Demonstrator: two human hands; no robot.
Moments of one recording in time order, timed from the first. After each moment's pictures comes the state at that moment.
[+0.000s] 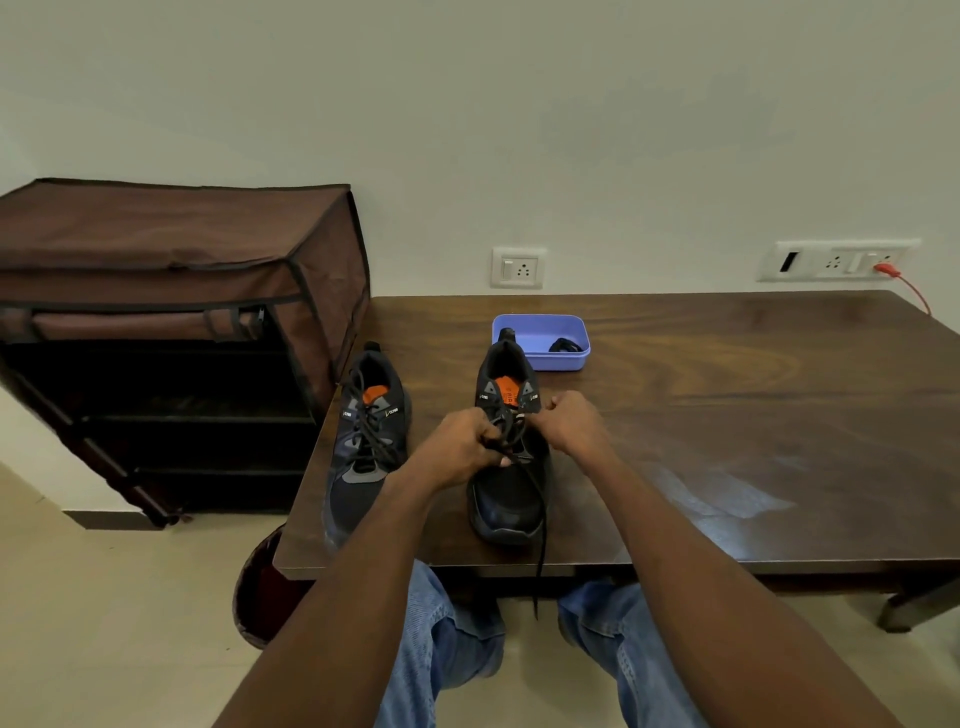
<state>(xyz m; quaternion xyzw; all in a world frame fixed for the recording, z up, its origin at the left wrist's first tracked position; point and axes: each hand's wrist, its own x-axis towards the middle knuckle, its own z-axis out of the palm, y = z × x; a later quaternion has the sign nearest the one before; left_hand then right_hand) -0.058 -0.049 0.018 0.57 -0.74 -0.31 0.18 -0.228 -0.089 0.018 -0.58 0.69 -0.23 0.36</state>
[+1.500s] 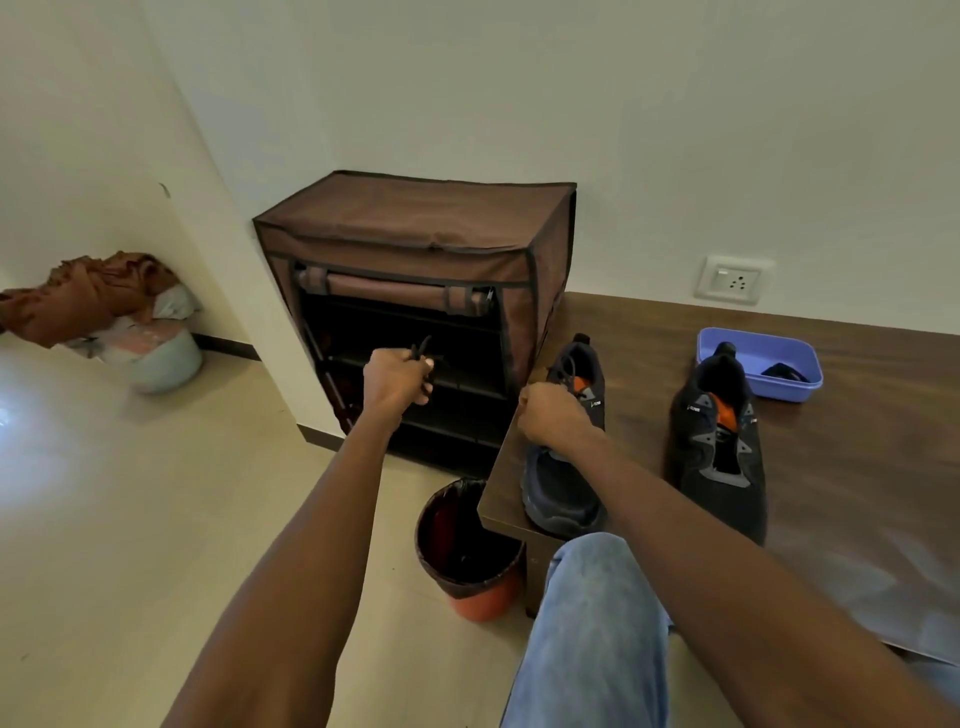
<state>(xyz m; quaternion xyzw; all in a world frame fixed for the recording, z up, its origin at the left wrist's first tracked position) 0.217 0.027 0.054 0.78 -0.30 -0.22 0.50 0.021 -0.055 0.026 -0.86 0.45 -0.06 0.22</state>
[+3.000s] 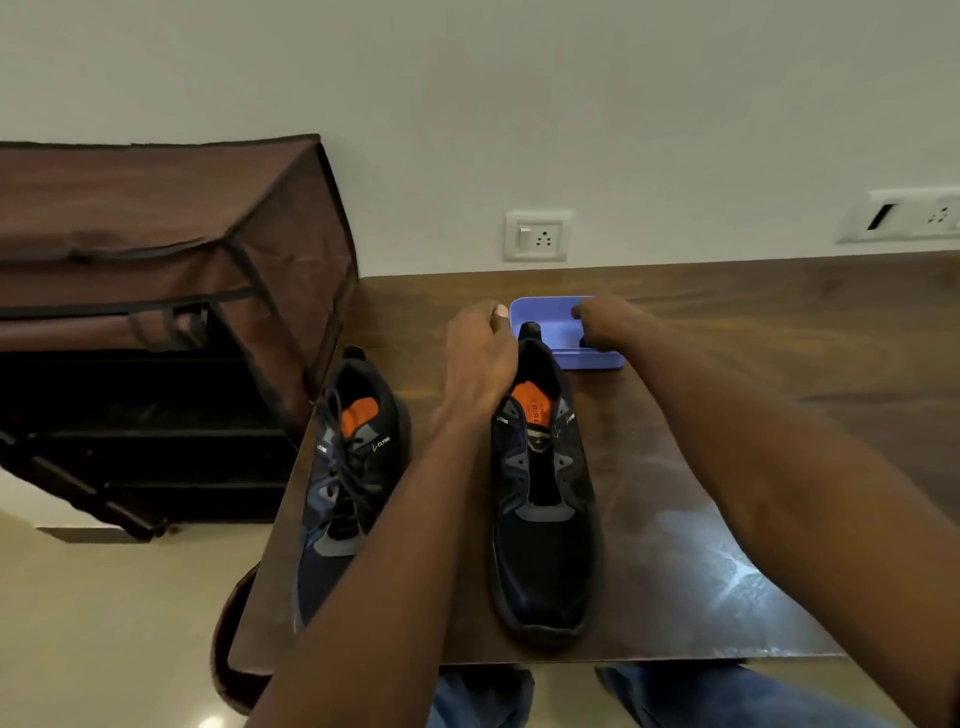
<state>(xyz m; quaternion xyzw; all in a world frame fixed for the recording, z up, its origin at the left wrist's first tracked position) -0.071 -0.195 0.013 0.67 -0.55 -0.21 0.44 -0.240 -0.321 -0.003 -0.79 0.61 0.09 0.06</state>
